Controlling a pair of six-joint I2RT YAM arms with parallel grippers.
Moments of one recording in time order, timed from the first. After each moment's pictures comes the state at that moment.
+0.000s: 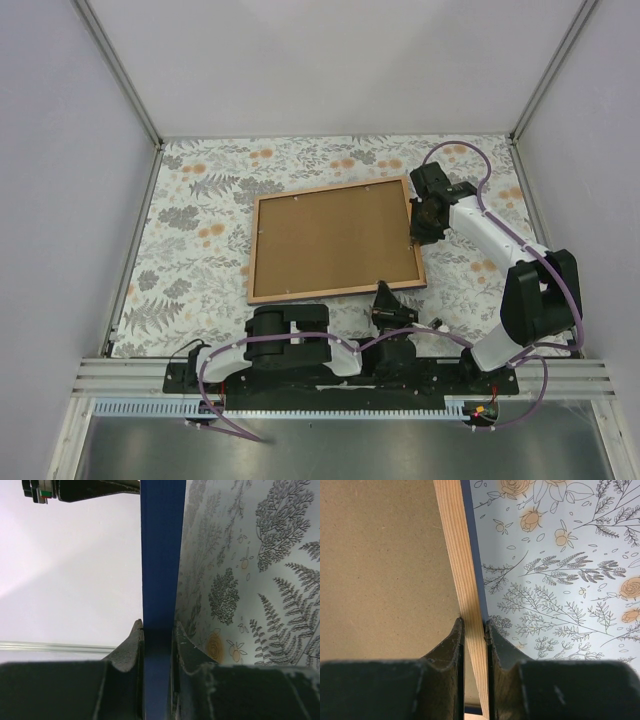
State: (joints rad) left arm -1.52 2.28 1.09 1.06 -1.26 1.19; right arm 0.32 1.58 1.23 -0.83 0.10 0.42
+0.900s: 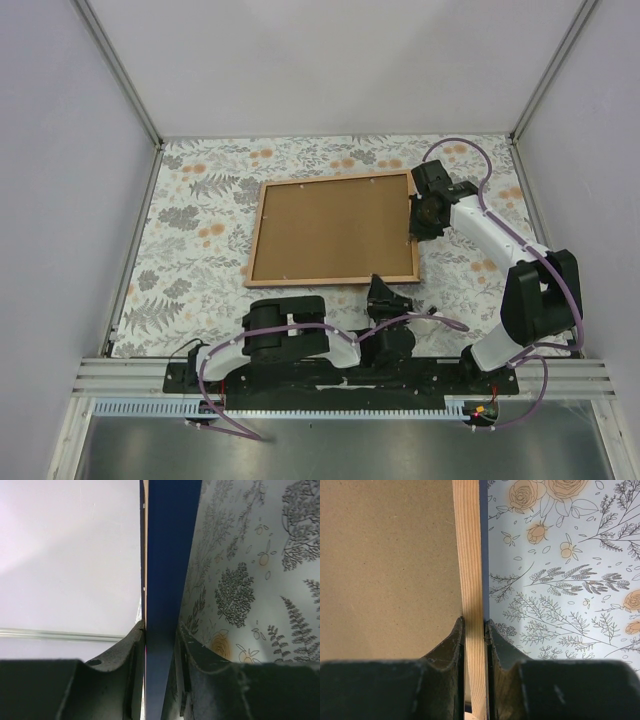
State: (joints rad) left arm -1.47 2.26 1.10 0.95 -1.27 1.08; right arm 0.32 1.58 1.22 -0.79 0.08 0.40
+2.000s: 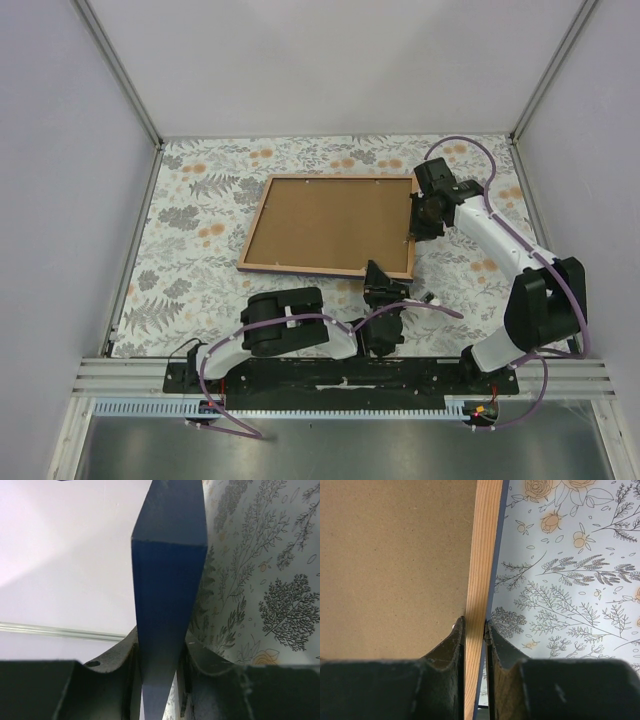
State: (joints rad) left arm -1.41 2.26 1.07 1.22 -1.25 1.34; right arm 0.32 1.55 1.24 -0.82 0.02 0.41
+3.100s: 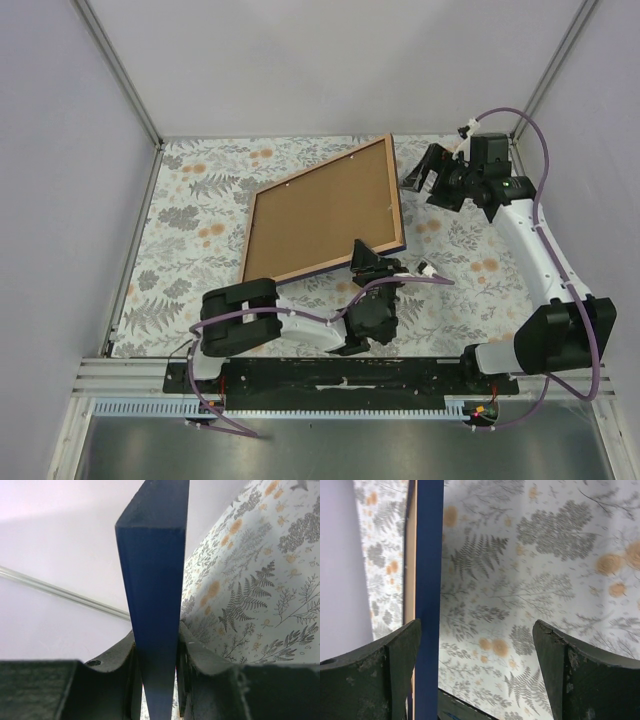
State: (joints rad) left arm -1.41 1.99 1.07 1.25 -1.35 1.37; right arm 0.11 1.38 1.30 -0.64 -0.36 0.52
